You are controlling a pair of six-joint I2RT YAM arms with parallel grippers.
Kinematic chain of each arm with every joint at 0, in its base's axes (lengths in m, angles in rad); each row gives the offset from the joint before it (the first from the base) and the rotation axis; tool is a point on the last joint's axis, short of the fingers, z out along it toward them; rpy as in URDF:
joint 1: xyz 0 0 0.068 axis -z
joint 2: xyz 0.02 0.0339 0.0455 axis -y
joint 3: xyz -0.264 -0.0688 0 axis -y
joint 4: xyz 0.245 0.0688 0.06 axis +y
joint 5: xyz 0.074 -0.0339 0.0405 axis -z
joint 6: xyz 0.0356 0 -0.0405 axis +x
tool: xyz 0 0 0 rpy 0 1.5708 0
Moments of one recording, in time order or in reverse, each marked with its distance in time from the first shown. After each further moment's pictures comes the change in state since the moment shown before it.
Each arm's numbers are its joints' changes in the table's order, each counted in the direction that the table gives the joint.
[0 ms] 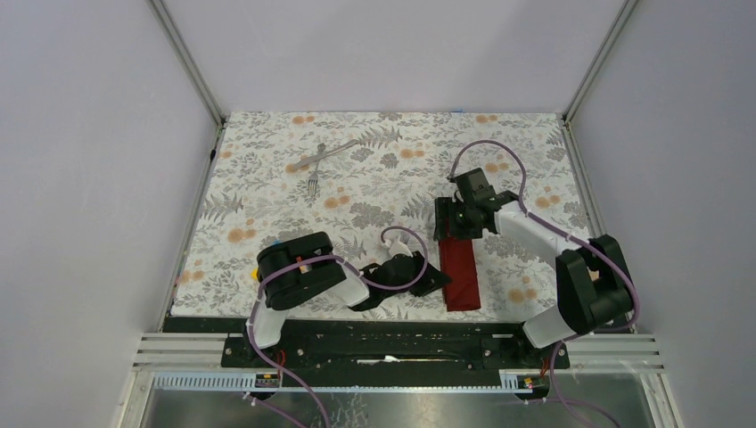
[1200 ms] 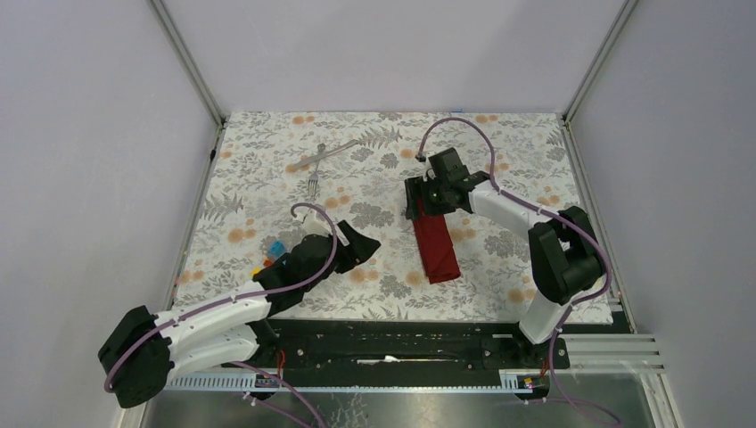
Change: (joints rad) left arm -0.277 1.051 -0.340 0.670 -0.133 0.389; right arm -0.082 -0.216 0.242 -0.101 -0.074 -0.098
